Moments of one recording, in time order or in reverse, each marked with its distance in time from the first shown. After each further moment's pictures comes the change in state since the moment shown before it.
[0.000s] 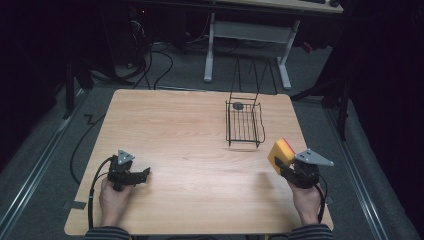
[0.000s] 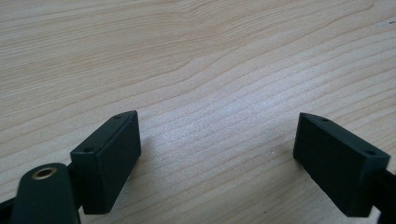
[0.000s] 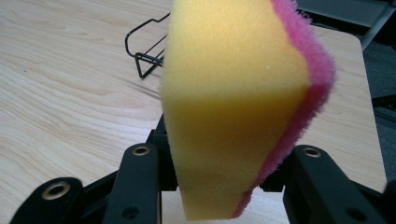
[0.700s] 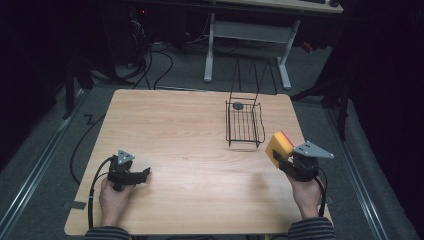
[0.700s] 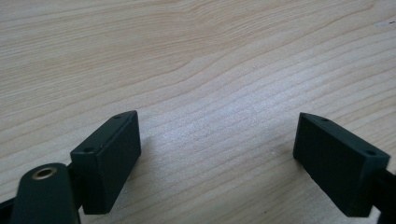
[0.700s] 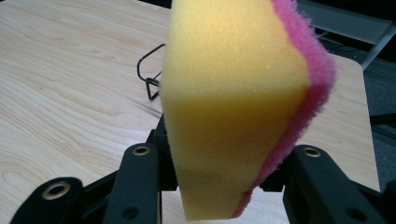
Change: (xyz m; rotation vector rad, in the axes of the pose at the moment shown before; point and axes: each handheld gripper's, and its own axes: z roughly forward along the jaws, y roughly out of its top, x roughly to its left) left arm 0.000 0.000 0.000 0.000 0.000 0.001; right arm 0.004 0.026 -0.003 -0.023 0.023 -0.032
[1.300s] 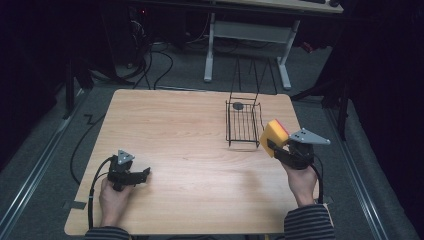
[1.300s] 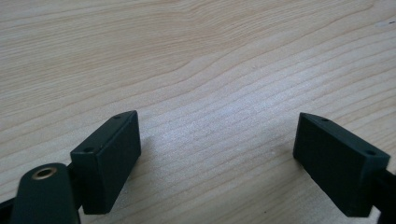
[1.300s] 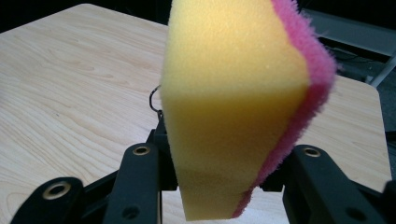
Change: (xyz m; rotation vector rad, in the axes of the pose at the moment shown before) left arm 0.000 0.000 0.000 0.000 0.000 -0.001; right arm 0.001 0.033 0.013 -0.033 0.049 -0.001
